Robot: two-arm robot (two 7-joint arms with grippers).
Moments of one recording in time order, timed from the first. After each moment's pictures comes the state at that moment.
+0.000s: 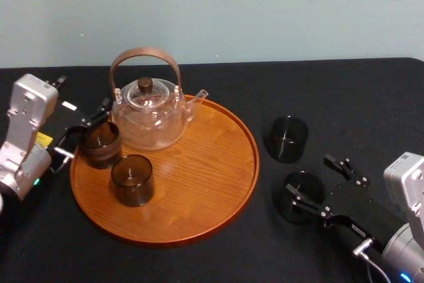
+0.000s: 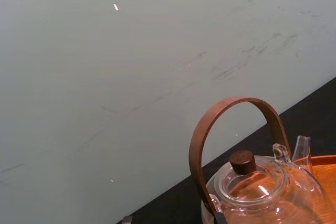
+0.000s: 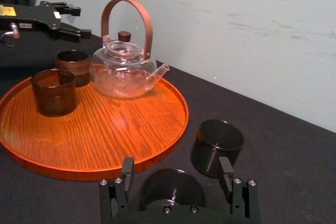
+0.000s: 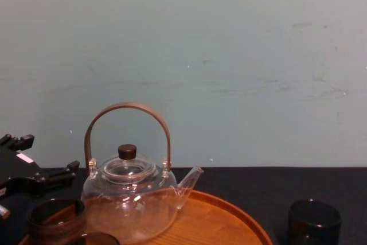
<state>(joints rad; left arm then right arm) -0.20 0.60 0.45 -1.41 -0.25 -0.12 0.03 -0.30 0.62 -0.28 -1.86 0.28 -0.06 0.16</state>
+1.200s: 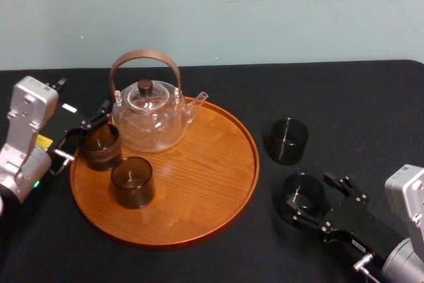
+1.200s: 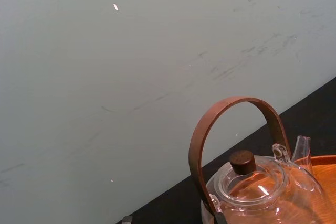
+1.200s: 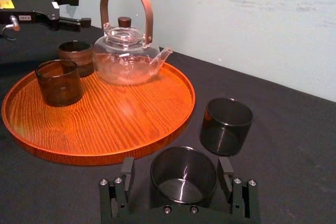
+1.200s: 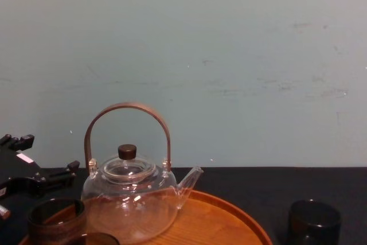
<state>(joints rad) -0.20 0.60 0.45 -1.41 -0.25 -0.12 0.03 -0.35 0.54 -0.22 -1.85 0.27 -0.02 0.24</state>
